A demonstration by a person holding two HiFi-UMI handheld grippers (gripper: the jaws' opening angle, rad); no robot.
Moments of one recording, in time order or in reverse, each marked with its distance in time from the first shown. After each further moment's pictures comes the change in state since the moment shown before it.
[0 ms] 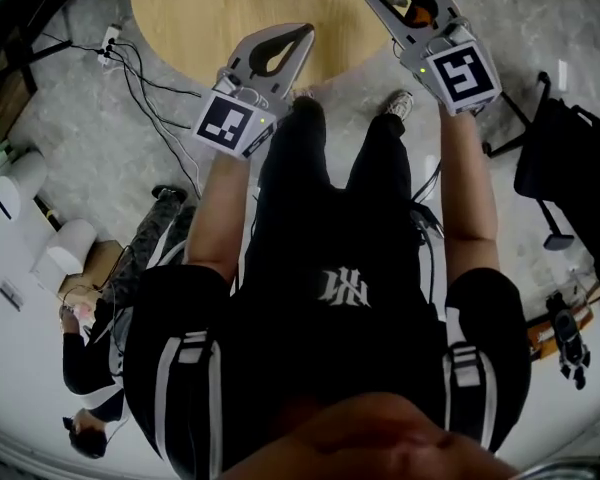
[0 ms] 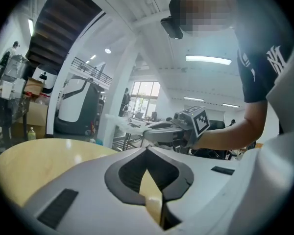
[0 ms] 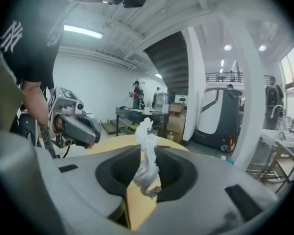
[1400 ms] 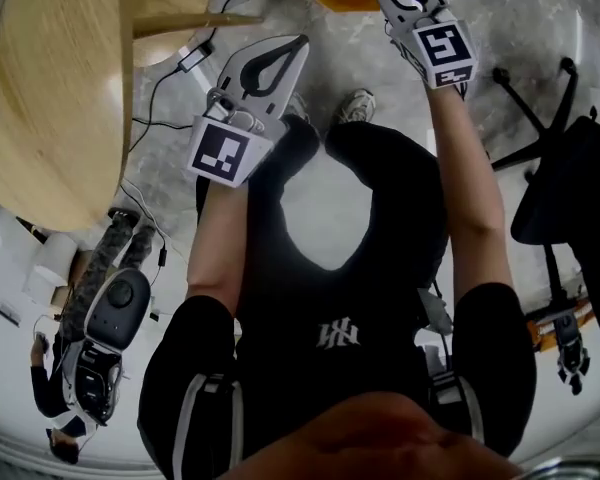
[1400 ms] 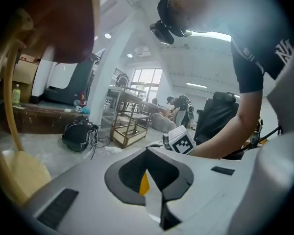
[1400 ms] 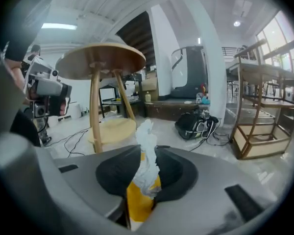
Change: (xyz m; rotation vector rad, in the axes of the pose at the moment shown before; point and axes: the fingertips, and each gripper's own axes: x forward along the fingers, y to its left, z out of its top) left arm 0.230 -0.149 -0.191 0.029 0.037 -0.007; right arm -0.133 -0.150 -0.375 0.151 0.143 -0.147
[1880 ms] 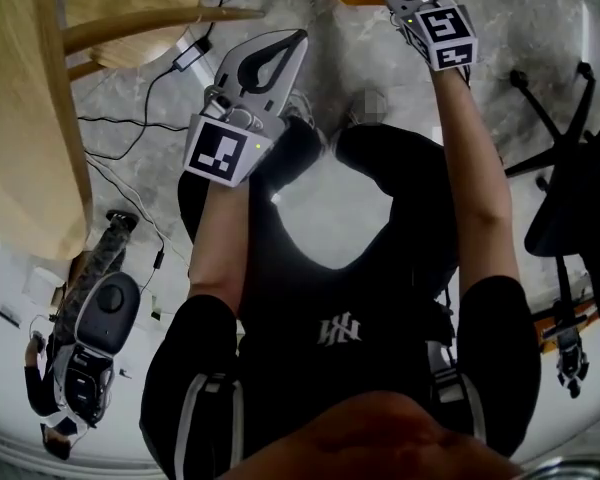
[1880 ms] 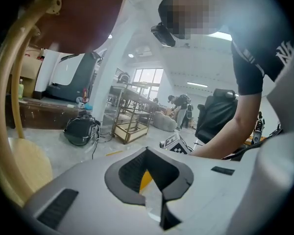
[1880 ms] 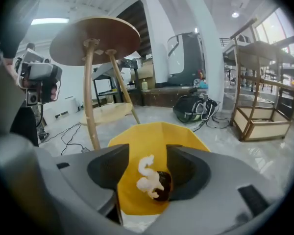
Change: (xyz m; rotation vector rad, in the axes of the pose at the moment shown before) left arm -0.066 -0.025 0.043 0.071 -0.084 0.000; right arm -0.023 0.022 0.020 -0.038 0.045 -0.068
